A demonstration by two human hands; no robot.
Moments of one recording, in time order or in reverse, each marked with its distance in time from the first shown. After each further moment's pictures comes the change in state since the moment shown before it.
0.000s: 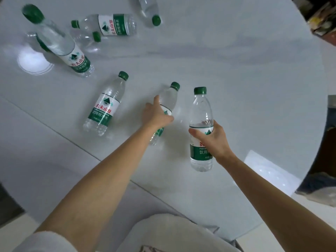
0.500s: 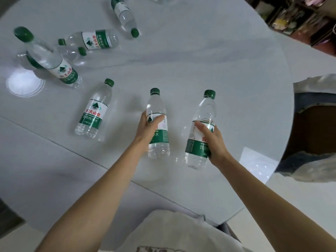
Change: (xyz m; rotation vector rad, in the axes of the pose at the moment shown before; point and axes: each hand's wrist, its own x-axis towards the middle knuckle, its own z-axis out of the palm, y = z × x) left_hand -0.076 -0.010 0.022 -0.918 -0.124 0.033; right_hand -0.053 0.013 -0.033 0.526 0.048 0.122
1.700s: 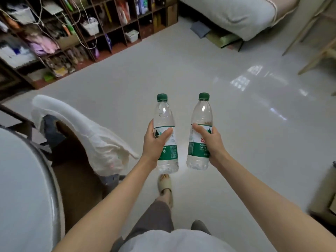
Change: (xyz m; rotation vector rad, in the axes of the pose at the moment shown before) left_hand -0.379 -0.249 0.671 0.513 -1.075 0.237; right_hand -0.333 0.102 -0.687 0.701 0.923 -0.256
